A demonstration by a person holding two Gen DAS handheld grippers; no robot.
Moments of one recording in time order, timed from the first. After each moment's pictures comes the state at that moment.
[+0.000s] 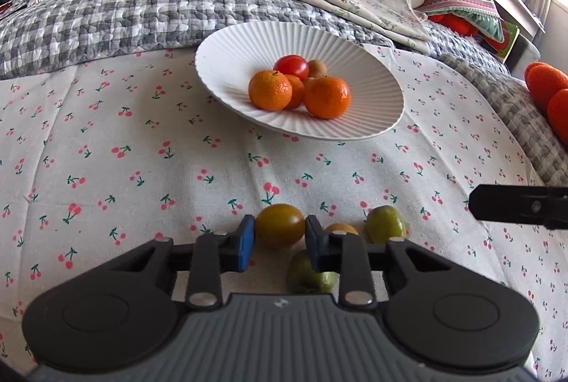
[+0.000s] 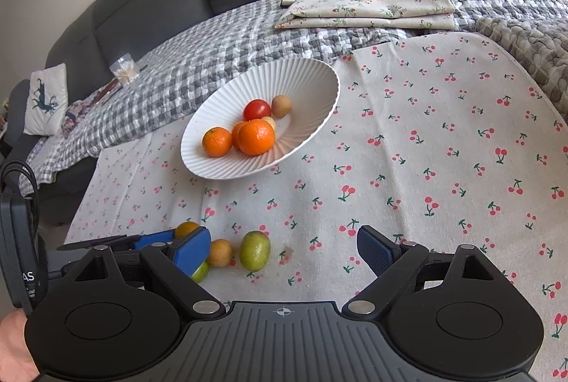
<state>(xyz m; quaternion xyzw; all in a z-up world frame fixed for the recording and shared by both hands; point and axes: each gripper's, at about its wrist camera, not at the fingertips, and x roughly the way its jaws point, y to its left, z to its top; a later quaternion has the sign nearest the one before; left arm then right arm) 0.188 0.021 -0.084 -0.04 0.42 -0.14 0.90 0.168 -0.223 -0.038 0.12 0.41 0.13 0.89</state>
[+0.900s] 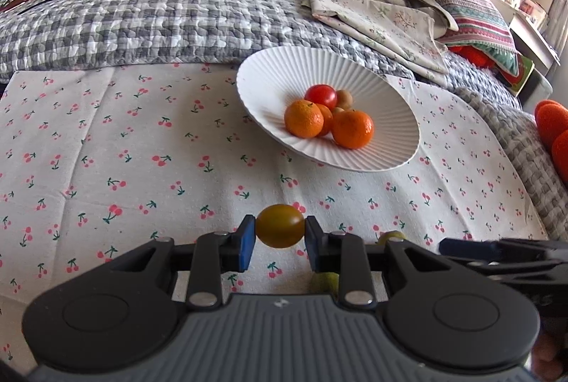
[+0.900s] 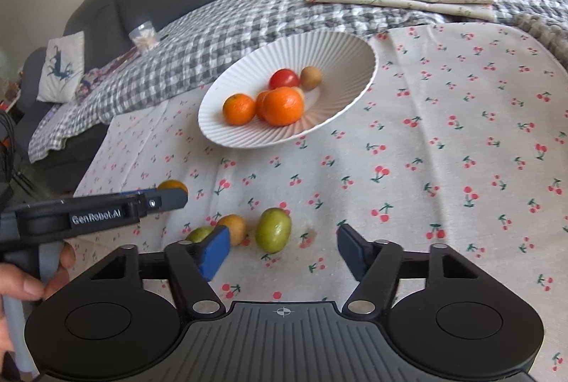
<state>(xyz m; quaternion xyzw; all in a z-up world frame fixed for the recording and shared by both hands) 0.184 0.048 -0.060 -0.08 0.41 -0.11 0.90 0.175 -0.196 -0.063 0.09 0.43 0.17 0.88</state>
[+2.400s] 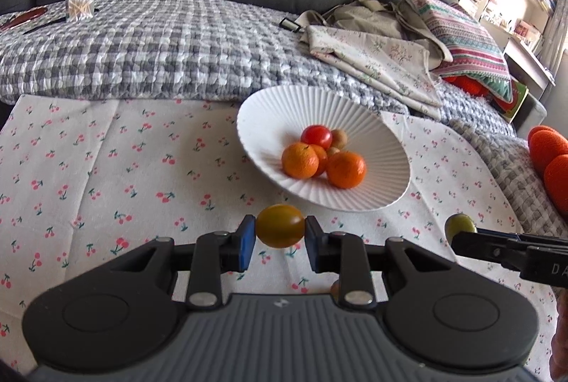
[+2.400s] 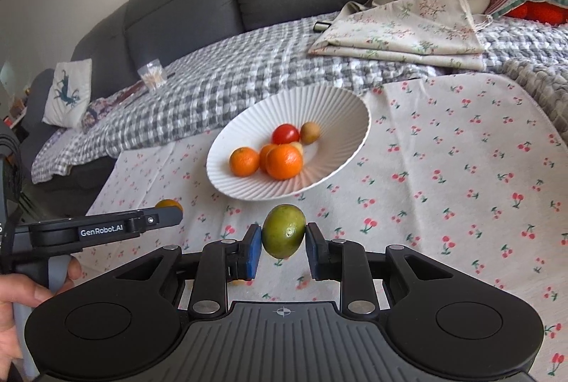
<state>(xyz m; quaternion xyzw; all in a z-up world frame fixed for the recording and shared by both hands) 0.181 0.047 -0.040 -0.09 0.36 -0.10 0.92 0.167 -0.215 -0.023 0.09 0.36 0.17 0.91</state>
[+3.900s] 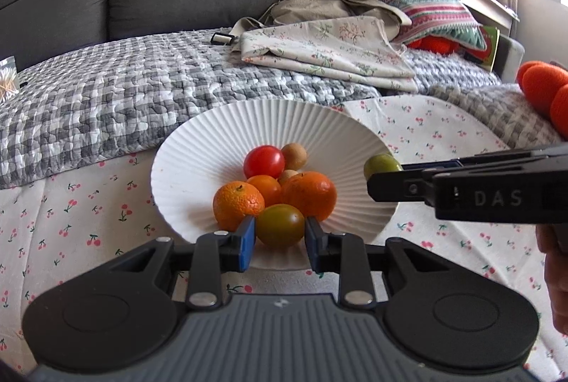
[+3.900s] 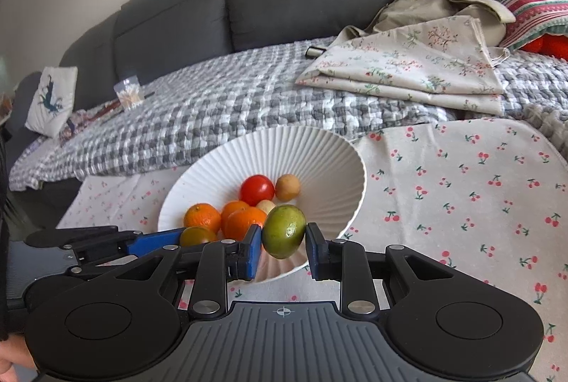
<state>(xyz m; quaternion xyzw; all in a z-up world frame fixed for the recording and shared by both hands) 0.238 -0.018 -0.069 0.03 0.32 -0.16 0.93 0.249 -0.199 -0.048 0.05 0.33 0.15 0.93</state>
